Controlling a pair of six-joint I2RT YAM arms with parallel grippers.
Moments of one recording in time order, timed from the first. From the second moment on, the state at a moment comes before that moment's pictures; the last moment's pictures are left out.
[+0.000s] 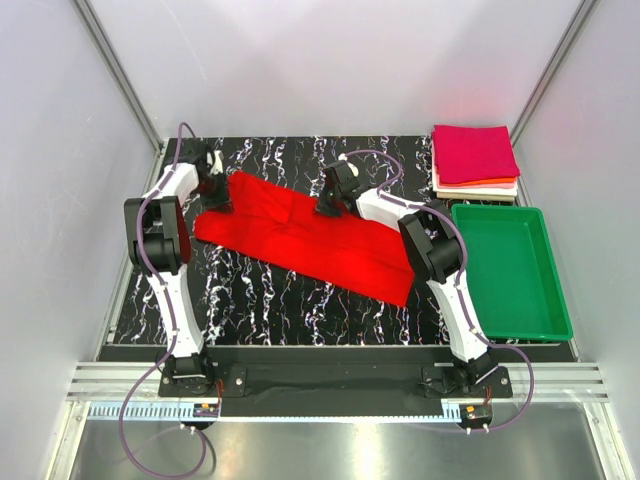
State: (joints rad) left arm 0.08 2.18 1.73 -0.71 0.25 -0.11; right arm 0.57 2.35 1.77 -0.18 -0.02 0.84
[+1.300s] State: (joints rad) left arm -0.07 2.38 1.99 -0.64 0.28 -0.30; right arm 0.50 2.27 1.78 -0.37 0.08 0.70
